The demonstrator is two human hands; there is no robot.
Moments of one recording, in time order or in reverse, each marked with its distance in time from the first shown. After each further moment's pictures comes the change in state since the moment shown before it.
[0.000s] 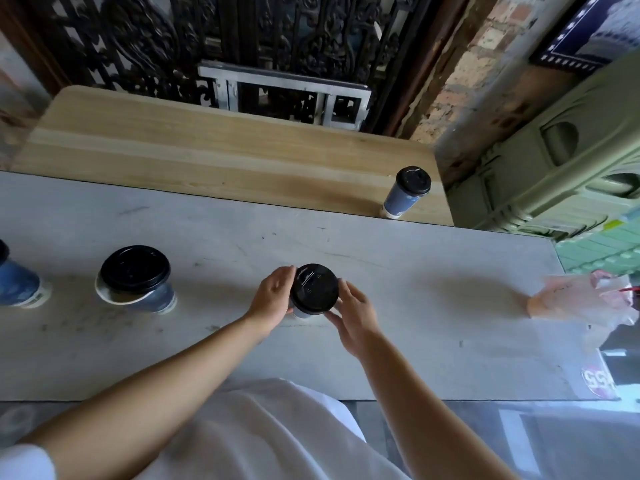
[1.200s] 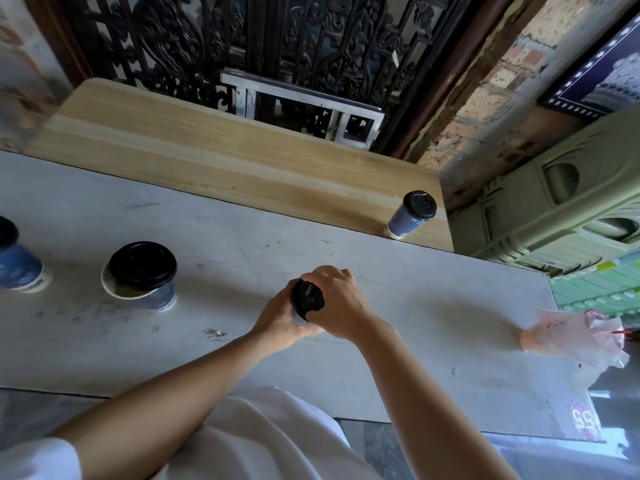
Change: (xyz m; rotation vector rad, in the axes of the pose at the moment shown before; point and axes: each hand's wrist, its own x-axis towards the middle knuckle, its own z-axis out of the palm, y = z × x) left_hand -0.002 -0.017 -0.002 0.455 -0.121 0.203; right_hand -0.010 -0.057 0.029 -1.485 -0.212 -0.530
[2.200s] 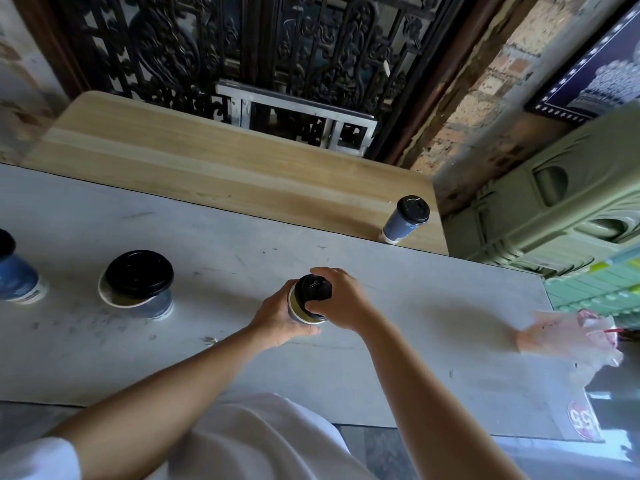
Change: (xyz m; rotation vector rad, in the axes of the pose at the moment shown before) left_hand 0.014 -0.007 -0.006 -0.019 -0.029 0.027; right_hand 0.013 0.014 -0.007 0.256 0.015 0.165
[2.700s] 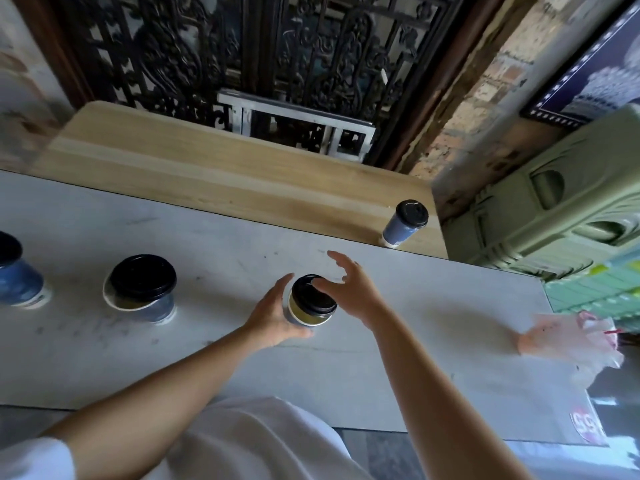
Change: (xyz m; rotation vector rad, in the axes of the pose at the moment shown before) left_hand -0.002 -0.003 -0.014 0.047 -0.005 -0.032; right_hand 0.006 0.002 -0.013 0.299 0.116 0.047
